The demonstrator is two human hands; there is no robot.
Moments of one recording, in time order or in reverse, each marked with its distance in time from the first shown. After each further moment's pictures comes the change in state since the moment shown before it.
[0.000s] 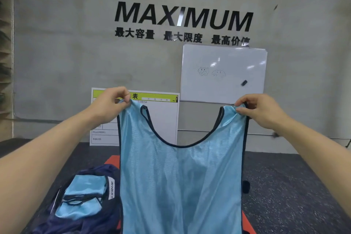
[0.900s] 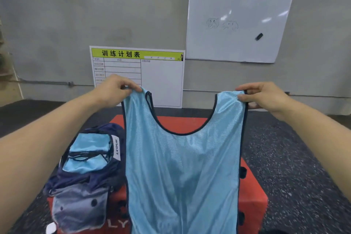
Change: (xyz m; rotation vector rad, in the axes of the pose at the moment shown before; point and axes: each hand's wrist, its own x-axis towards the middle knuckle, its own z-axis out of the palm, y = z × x) left_hand -0.007 -0.080 0.079 0.134 -0.257 -0.128; right_hand -0.010 0.080 0.093 0.412 -0.229 0.369
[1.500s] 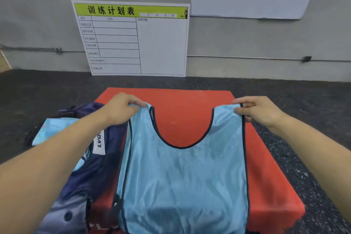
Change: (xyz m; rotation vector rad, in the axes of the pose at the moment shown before) left_hand 0.075 -0.152 0.183 -0.009 -0.258 -0.151; right_hand 0.120 0.183 0.103 0.002 -0.100 0.237
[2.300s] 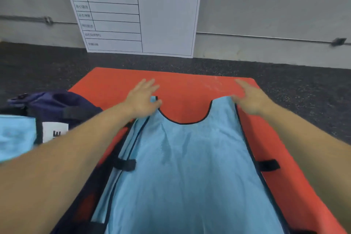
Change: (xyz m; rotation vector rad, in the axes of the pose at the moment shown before) left_hand 0.174 -0.093 0.134 0.305 -0.103 -0.084; right_hand 0.236 0.100 0.085 -0.687 -0.015 -0.038
